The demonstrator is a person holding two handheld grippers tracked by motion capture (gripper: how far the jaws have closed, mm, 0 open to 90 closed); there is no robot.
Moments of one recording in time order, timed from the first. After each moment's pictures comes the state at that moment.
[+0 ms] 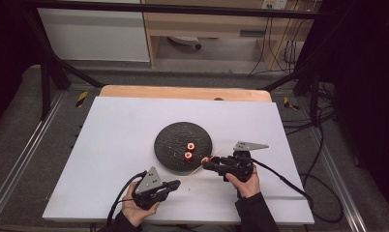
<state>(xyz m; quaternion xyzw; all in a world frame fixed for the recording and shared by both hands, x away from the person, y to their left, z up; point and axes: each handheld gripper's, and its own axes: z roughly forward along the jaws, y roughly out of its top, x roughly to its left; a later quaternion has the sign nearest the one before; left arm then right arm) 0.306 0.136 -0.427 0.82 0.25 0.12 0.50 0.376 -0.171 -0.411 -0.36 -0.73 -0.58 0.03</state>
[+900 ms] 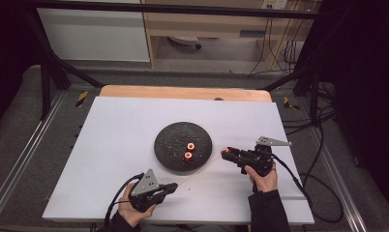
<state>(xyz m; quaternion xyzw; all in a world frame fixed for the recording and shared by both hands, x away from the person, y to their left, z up) 0.302 0.146 -0.430 0.83 0.23 0.11 0.49 0.384 -0.225 -0.403 -0.41 -0.70 -0.59 -0.01</state>
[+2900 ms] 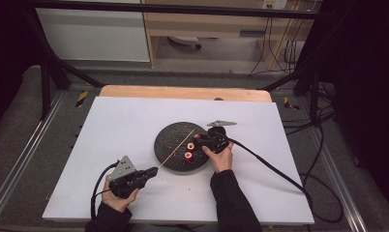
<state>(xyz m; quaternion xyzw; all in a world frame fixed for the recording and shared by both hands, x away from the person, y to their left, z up) 0.326 0.196 -0.420 0.78 0.32 0.15 0.51 0.479 -0.110 -0.446 -0.45 -0.76 -0.46 -0.09</state>
